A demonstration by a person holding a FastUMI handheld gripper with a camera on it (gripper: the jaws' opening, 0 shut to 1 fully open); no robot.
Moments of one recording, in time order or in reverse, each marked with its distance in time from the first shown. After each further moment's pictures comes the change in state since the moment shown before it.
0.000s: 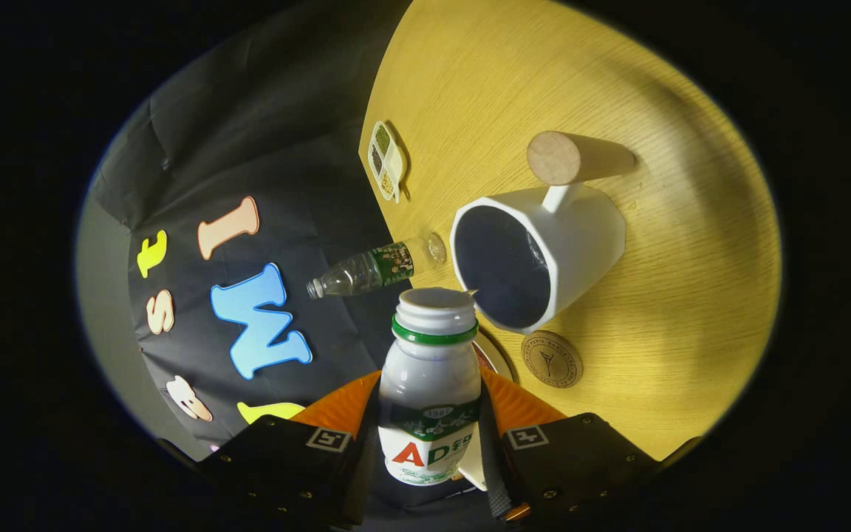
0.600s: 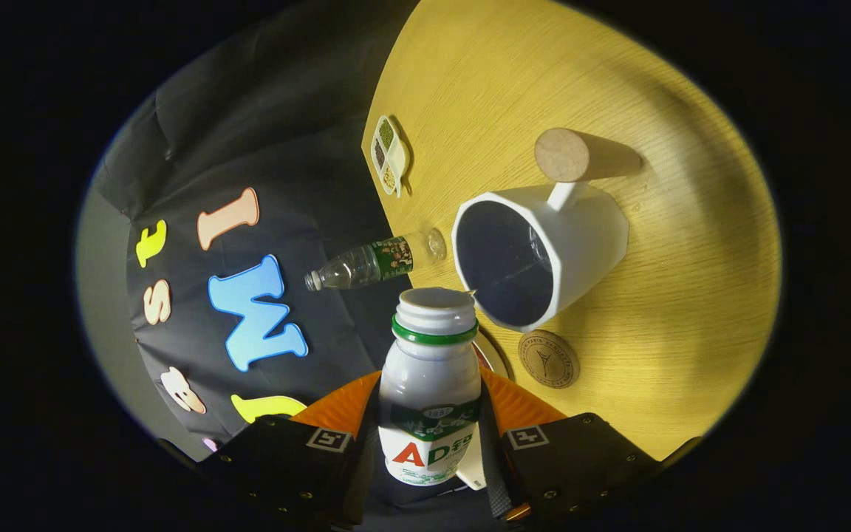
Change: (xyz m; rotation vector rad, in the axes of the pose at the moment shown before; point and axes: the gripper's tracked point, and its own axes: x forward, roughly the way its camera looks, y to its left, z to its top) arm 0.001 -0.003 -0.006 -0.049 0.023 -0.009
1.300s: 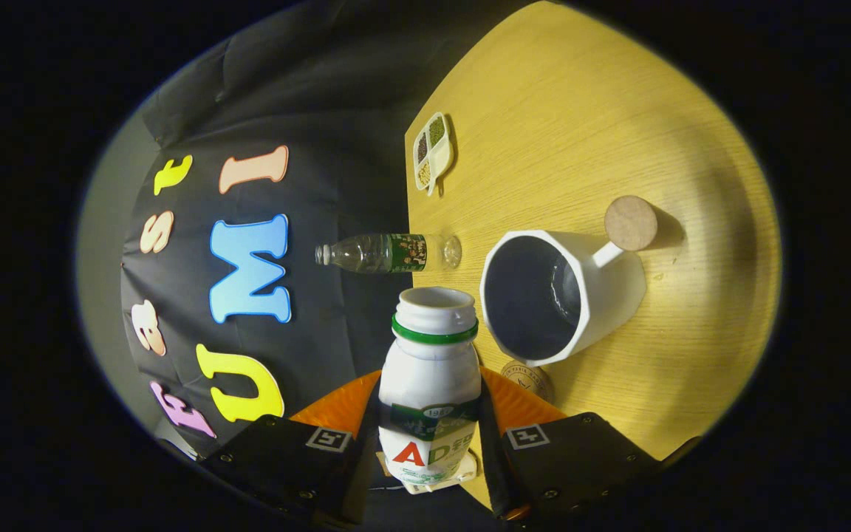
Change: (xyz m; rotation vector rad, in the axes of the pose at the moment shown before) arm -0.001 -0.005 0.007 -0.337 0.003 -0.015
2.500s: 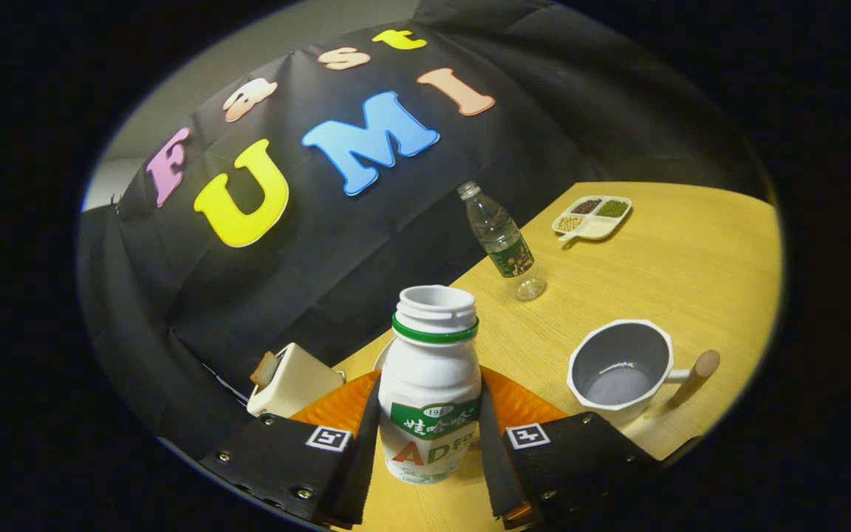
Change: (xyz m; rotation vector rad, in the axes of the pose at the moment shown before) arm 0.003 0.021 -0.046 -0.983 -0.010 0.077
